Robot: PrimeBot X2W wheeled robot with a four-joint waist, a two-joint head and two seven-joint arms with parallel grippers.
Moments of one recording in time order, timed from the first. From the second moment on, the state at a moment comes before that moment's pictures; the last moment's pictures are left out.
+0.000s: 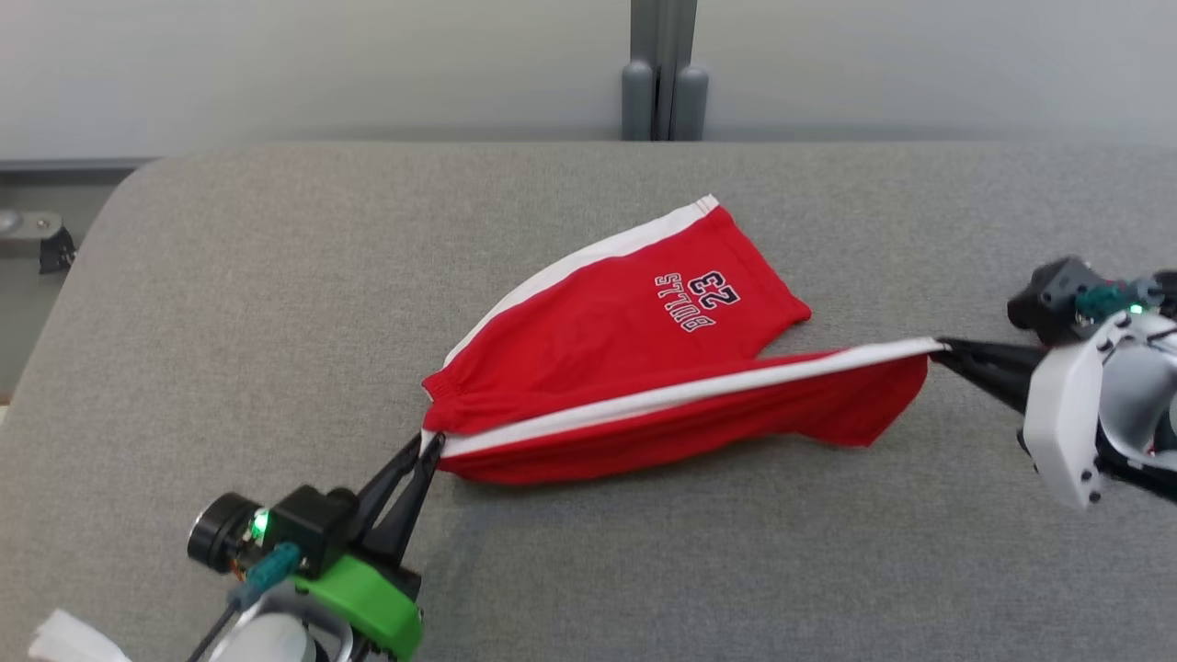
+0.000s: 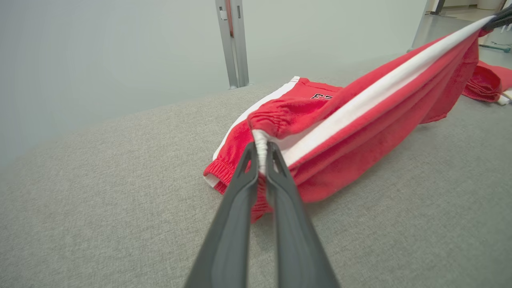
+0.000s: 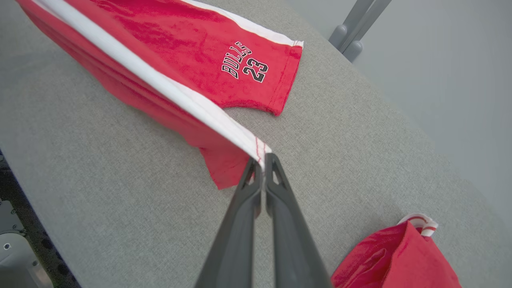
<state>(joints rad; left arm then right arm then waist) -0.20 0.38 -0.55 0.26 -0.39 -0.11 -0.26 -0.86 -1.03 1.24 0.09 0.92 0.13 0.14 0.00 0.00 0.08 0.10</state>
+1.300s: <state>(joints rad) -0.70 0.11 -0.60 0.58 -0.37 -0.13 -0.26 -1.35 -0.87 1.28 0.43 0.79 0.13 0.33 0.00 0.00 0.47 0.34</state>
